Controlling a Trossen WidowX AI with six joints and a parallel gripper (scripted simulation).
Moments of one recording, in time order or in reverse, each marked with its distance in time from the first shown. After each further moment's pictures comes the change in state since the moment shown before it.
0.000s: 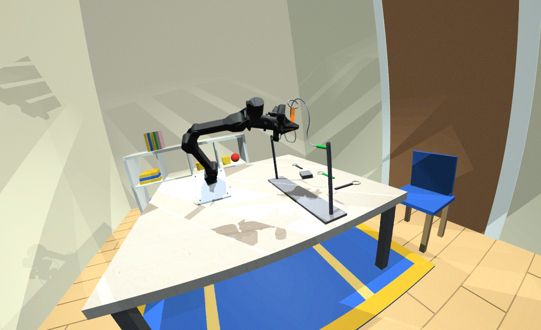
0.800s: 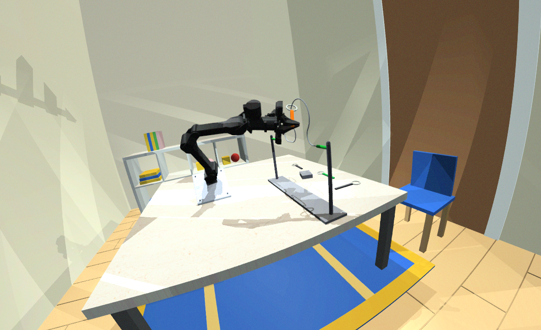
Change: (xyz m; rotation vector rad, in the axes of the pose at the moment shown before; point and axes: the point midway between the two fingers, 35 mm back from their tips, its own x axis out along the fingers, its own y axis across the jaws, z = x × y) arm 0.000 -0.012 0.001 -0.270 -0.036 -0.126
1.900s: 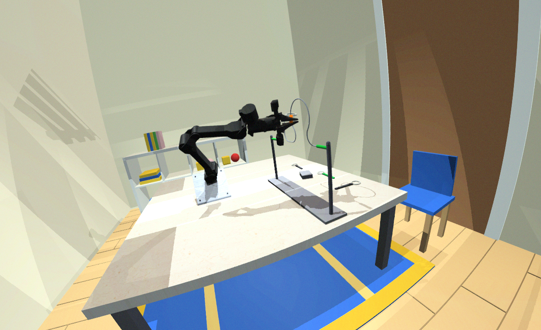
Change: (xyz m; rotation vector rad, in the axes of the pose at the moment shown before) arm -0.006 -0.011 0.005 -0.372 0.010 -0.177
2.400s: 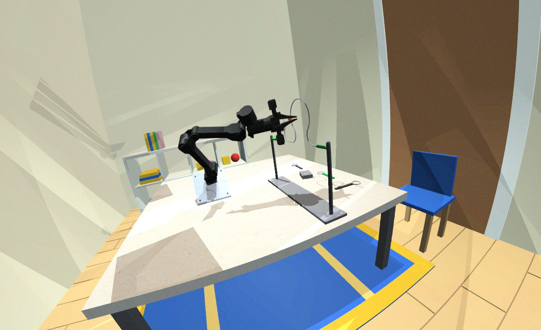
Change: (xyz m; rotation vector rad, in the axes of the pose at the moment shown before) arm -0.004 -0.009 -0.003 -0.168 0.009 -0.094
